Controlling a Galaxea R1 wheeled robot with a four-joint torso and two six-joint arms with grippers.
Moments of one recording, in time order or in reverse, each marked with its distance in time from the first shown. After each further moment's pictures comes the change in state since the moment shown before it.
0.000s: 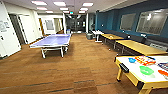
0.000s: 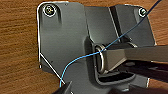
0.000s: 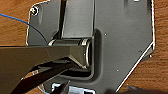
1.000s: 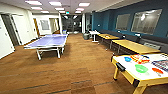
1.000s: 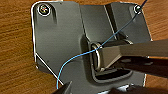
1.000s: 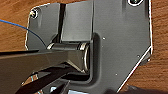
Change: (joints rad) left arm 0.009 0.009 0.000 0.034 0.001 0.004; right arm 0.010 -0.003 -0.001 0.000 0.002 0.000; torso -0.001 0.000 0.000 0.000
